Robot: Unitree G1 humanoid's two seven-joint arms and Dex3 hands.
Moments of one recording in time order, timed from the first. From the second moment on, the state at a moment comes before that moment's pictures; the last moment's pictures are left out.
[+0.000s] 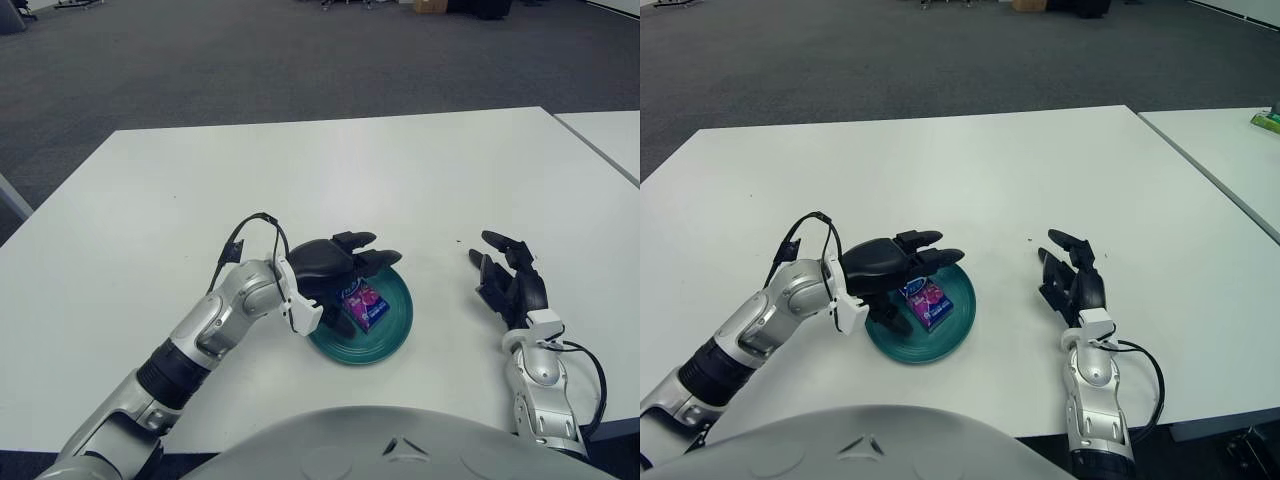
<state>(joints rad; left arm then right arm) -0.15 0.43 -0.49 -0.25 0.60 -0.32 -0.54 0.32 -0.11 -0.14 0.00 -0.01 -0.18 -0.08</state>
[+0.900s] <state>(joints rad) 0.07 0.00 0.11 -0.32 -0.03 0.29 -0.19 0.33 -0.09 -0.13 0.00 -0.02 -0.18 -0.10</state>
